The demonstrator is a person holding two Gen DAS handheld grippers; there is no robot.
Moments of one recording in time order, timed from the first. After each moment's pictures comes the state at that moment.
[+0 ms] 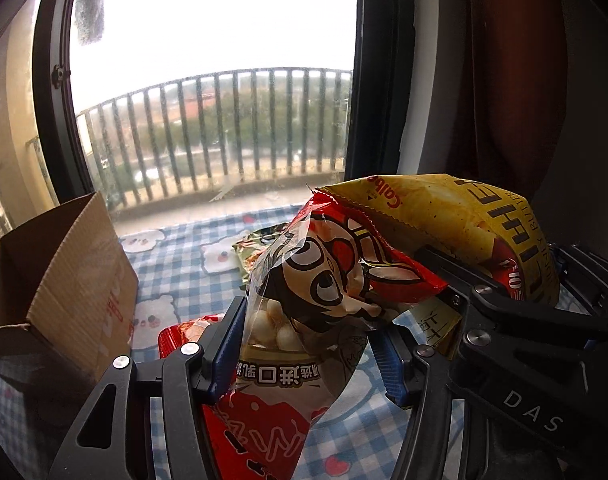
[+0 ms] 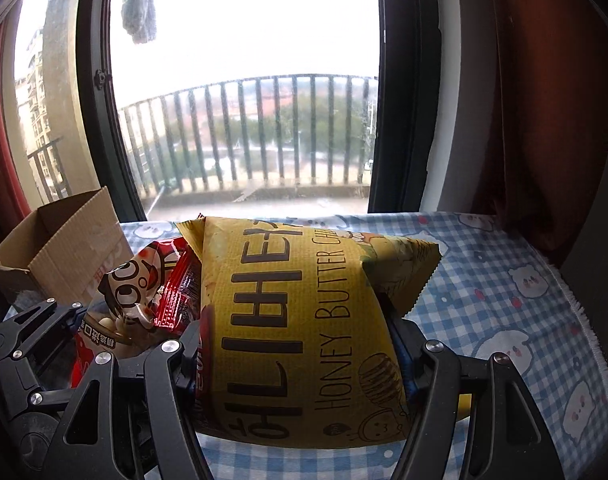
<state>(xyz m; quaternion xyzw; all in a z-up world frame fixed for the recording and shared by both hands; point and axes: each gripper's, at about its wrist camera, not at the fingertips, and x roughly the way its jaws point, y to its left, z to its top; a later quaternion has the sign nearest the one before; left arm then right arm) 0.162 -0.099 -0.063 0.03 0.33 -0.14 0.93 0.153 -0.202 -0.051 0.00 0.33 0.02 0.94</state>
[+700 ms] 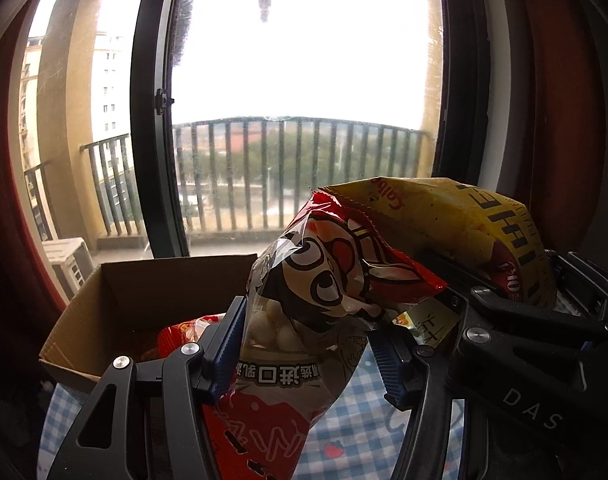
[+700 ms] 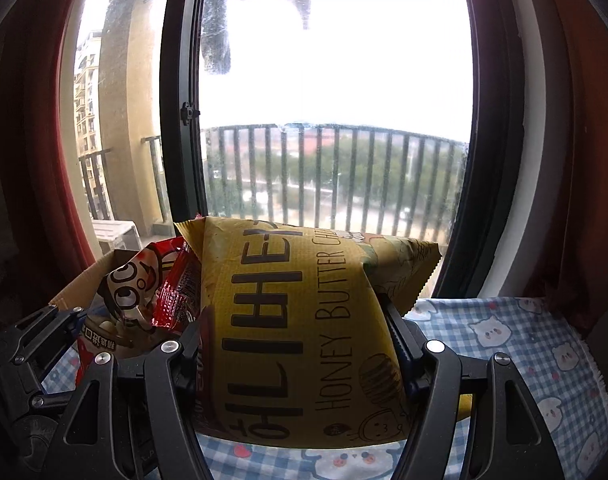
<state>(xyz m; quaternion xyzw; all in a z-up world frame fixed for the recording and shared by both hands) 0.152 0.047 0.001 -0.01 0.25 -0.06 0.97 0.167 -0.064 0.020 -0.03 0.25 0.10 0.96</state>
